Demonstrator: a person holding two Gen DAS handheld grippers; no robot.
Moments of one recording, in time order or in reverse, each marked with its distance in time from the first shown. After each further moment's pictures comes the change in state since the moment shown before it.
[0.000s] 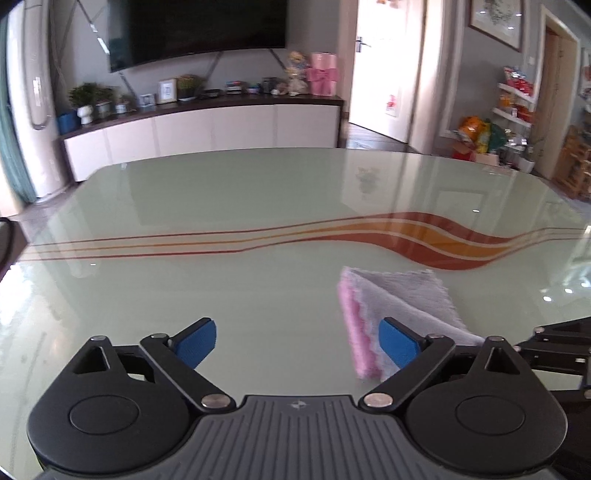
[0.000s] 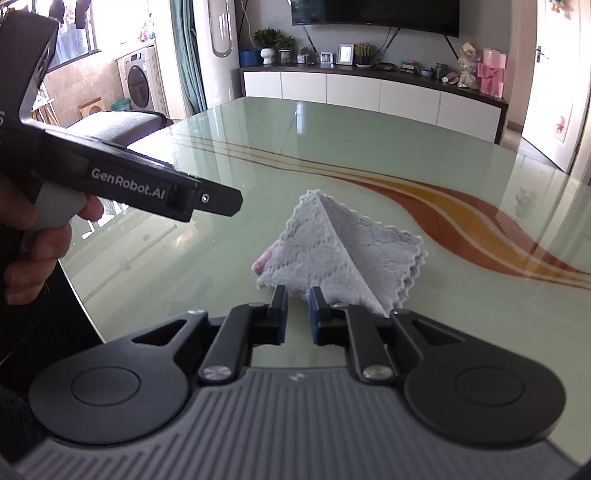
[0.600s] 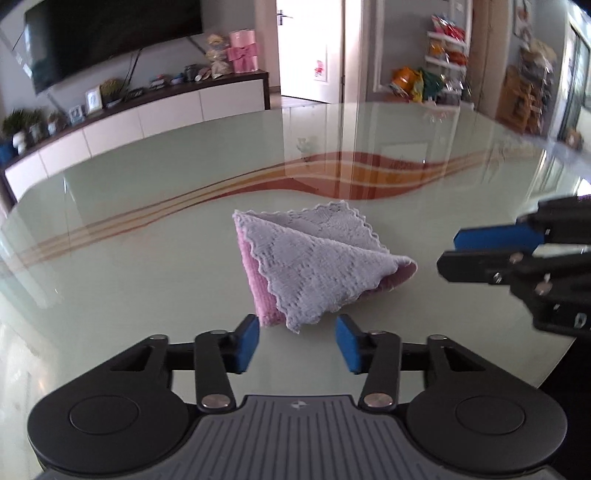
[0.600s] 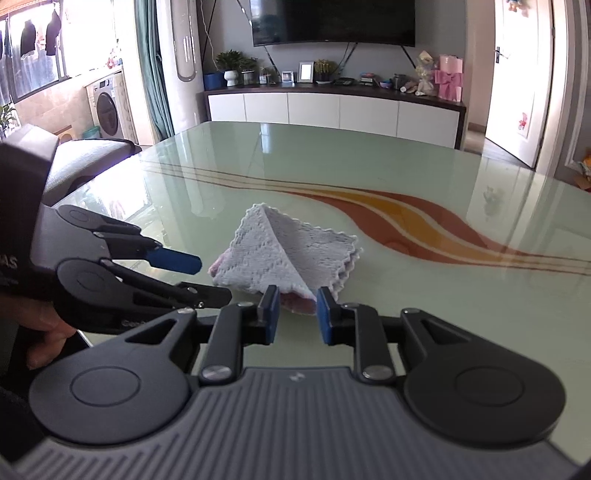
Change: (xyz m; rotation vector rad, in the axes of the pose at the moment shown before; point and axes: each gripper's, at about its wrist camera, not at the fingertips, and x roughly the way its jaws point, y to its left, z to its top) left arm 0.034 -0.056 -0.040 0.220 0.076 -0.107; right arm -0.031 -0.019 -0.012 0.068 -0.060 -0.089
